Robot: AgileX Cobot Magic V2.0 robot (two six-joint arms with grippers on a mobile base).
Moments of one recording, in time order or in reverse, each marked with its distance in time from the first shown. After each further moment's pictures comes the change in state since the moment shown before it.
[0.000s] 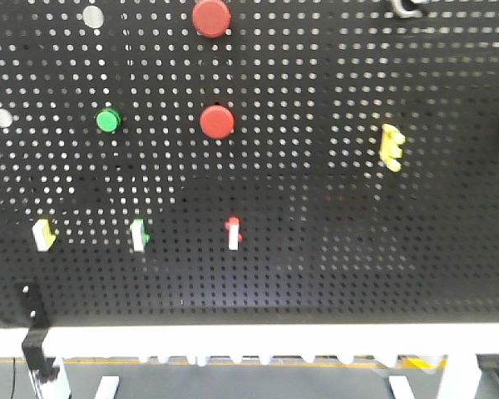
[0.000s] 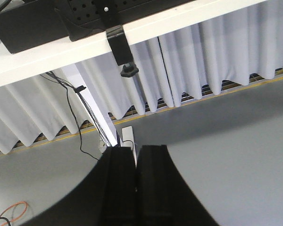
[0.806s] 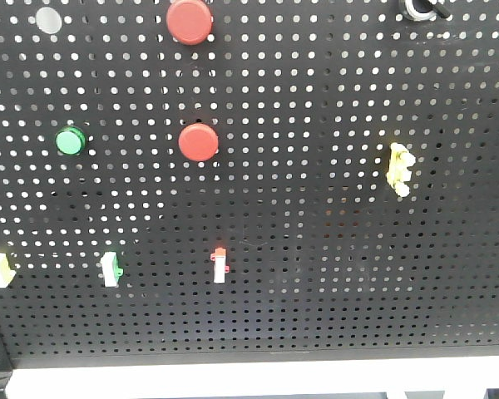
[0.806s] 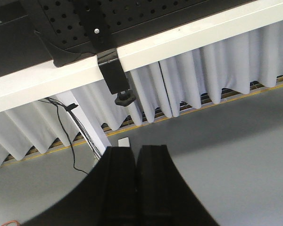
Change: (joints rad) left arm 0.000 0.000 0.000 0.000 0.000 0.000; right arm 0.000 0.000 0.000 -0.001 -0.002 0.000
